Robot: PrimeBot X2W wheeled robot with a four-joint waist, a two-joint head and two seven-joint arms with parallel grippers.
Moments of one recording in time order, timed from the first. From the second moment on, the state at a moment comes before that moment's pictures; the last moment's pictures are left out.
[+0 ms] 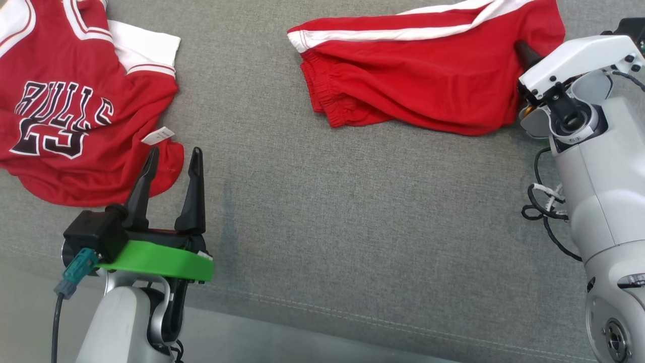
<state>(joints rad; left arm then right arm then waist) -0.21 0.05 -0.17 0.09 -0.39 -0.12 -0.25 -0.90 -0.10 -0.01 0.91 0.75 -0.04 0.23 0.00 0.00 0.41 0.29</state>
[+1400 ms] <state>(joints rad) -0.17 0.05 -0.20 0.15 -0.37 -0.12 -0.25 -0.80 -0.14 0.26 0.96 0.46 0.11 -0.10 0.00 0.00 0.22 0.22</state>
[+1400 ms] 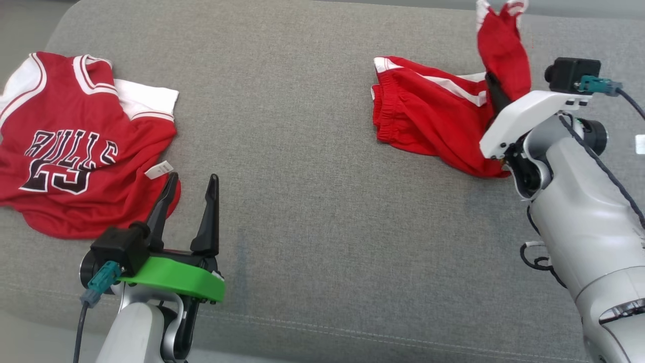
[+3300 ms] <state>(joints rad) -0.14 0.04 -0.16 0.16 -0.37 -0.12 -0.25 -0.68 -0.06 0.68 0.71 0.74 0.12 -0.11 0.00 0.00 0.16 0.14</state>
